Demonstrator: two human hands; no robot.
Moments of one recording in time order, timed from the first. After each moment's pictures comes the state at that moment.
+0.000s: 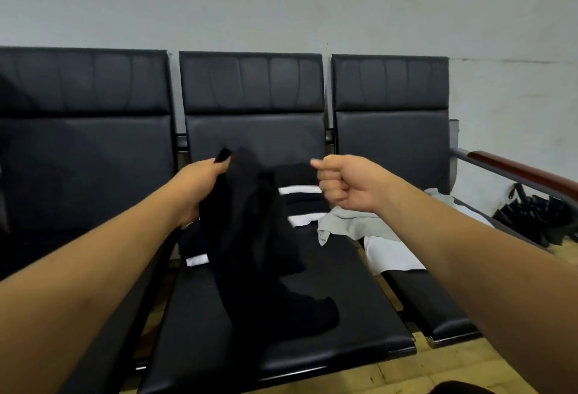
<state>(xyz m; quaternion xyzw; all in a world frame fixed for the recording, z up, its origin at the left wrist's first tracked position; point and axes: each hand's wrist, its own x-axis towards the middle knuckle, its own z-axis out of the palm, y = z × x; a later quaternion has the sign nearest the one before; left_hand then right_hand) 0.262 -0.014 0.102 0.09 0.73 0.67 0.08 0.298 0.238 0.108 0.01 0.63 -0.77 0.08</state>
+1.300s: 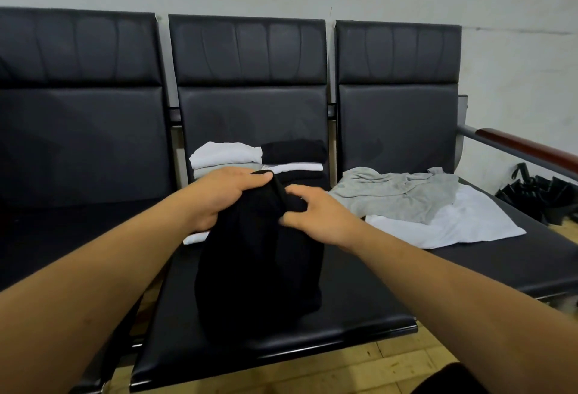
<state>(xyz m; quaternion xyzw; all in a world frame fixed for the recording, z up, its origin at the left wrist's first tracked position) 0.262 0.007 0.060 0.13 0.75 0.62 0.22 0.311 0.197 0.019 -0.10 0.87 -0.47 -0.03</state>
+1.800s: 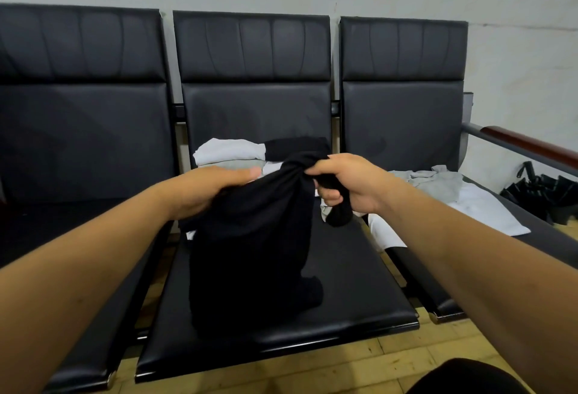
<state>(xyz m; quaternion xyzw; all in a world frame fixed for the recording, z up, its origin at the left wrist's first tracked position) 0.252 -0.026 0.062 0.21 0.77 0.54 0.25 0.296 0.230 0.061 -0.03 0.72 -0.69 0.08</state>
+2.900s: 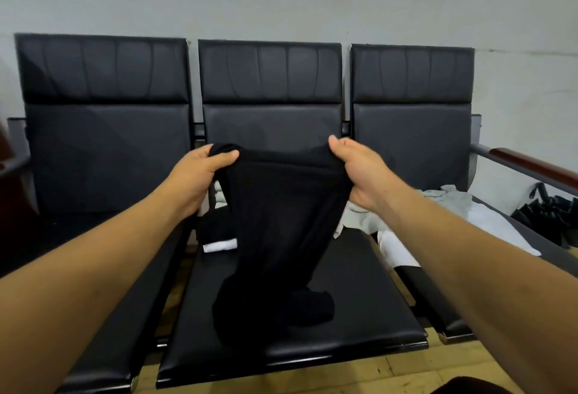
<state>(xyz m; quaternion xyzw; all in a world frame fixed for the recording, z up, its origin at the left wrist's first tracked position) 0.251 -0.049 0.090 0.13 0.68 0.72 0.01 0.291 0.205 0.097 0.01 0.61 -0.79 -0.06</state>
